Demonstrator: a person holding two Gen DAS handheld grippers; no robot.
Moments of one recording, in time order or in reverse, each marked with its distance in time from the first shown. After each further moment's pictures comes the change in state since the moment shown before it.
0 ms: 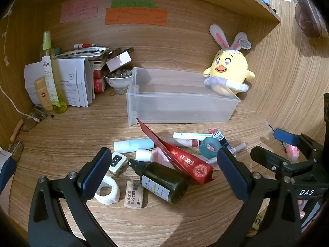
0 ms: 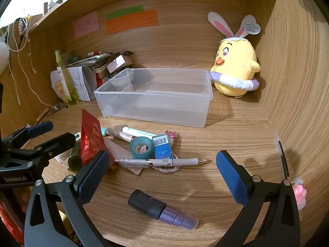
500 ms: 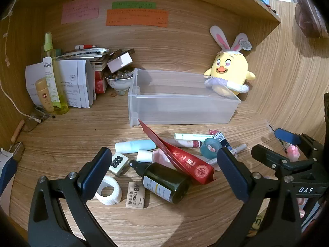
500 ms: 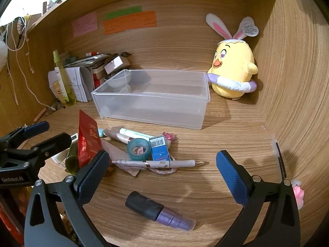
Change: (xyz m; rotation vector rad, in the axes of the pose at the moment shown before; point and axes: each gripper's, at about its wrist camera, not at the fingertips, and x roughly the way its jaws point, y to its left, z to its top) left arm -0.001 0.002 -0.002 0.005 -0.009 0.004; right arm 0.000 0.001 0.001 -0.002 -0.008 -0.022
